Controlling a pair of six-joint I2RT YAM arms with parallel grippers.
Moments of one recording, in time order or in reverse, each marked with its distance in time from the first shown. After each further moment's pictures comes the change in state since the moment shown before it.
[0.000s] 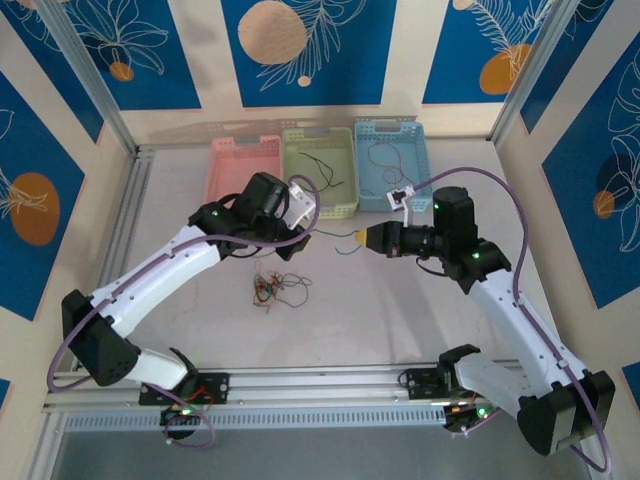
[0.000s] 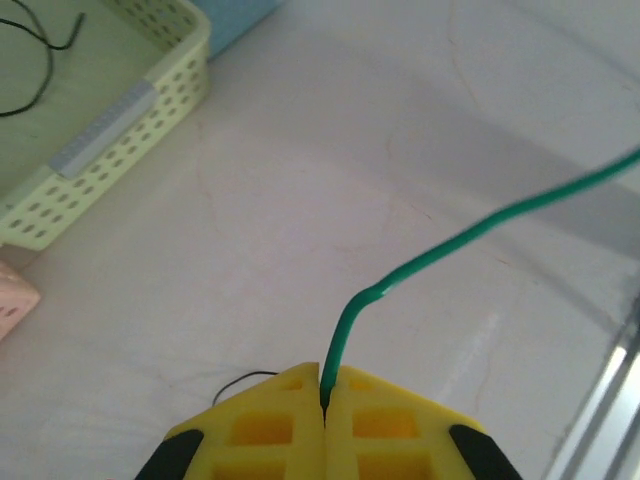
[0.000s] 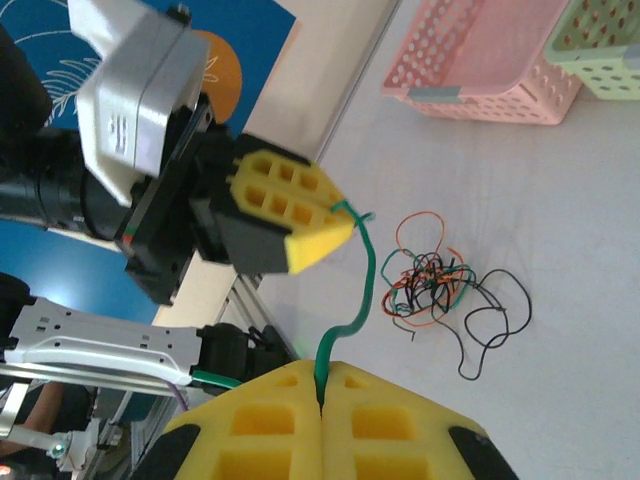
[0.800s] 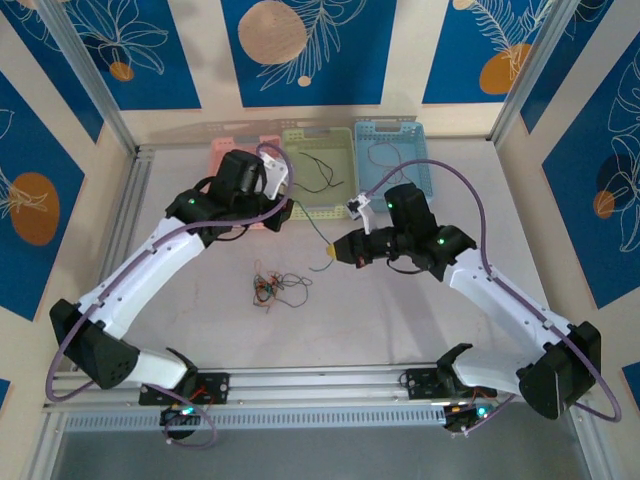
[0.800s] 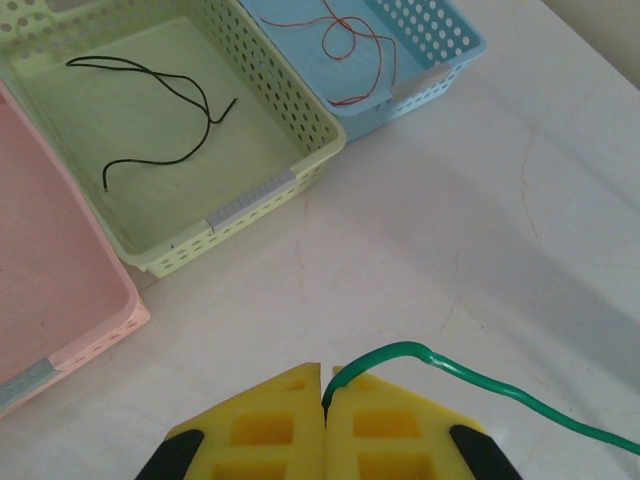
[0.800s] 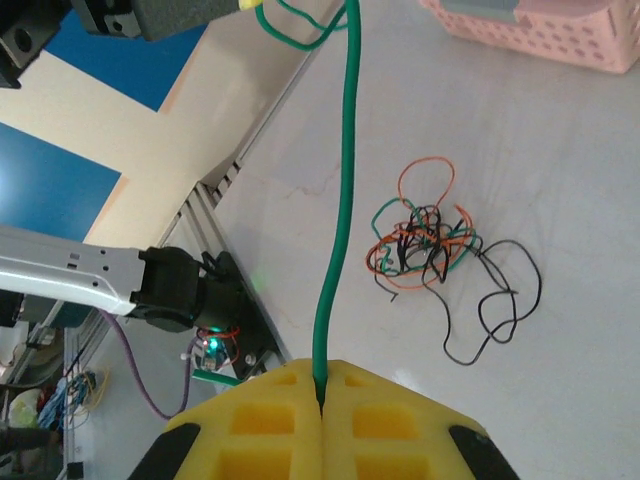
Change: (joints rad) left arm 0.124 -0.024 0.080 0.040 -0.050 -0.129; right arm 0.245 0.180 0.114 -0.074 0.163 -0.183
